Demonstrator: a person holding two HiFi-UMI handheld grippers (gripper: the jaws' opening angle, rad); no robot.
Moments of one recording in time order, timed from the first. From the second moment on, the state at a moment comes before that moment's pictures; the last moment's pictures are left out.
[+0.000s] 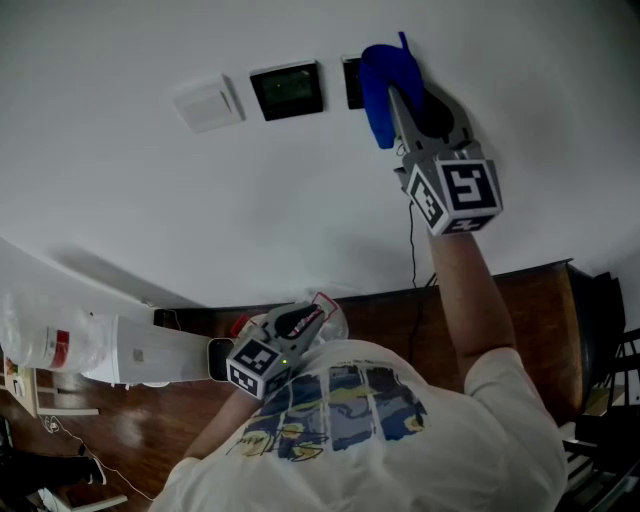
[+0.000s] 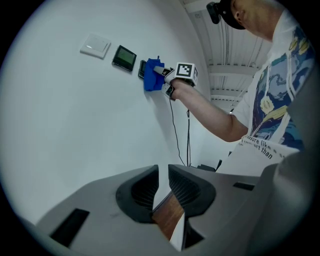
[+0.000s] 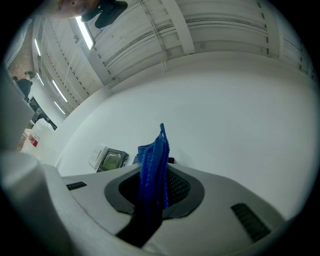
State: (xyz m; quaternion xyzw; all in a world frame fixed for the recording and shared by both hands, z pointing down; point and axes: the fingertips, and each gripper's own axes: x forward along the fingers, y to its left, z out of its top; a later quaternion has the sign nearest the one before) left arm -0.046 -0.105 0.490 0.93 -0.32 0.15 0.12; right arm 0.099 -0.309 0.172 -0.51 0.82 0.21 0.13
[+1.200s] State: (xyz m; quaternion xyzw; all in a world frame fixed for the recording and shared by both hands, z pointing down) left arm 0.037 -0.099 0.499 0.92 -0.34 0.16 0.13; right arm 0.188 -0.287 0.184 -0.49 0.84 0.20 0.15
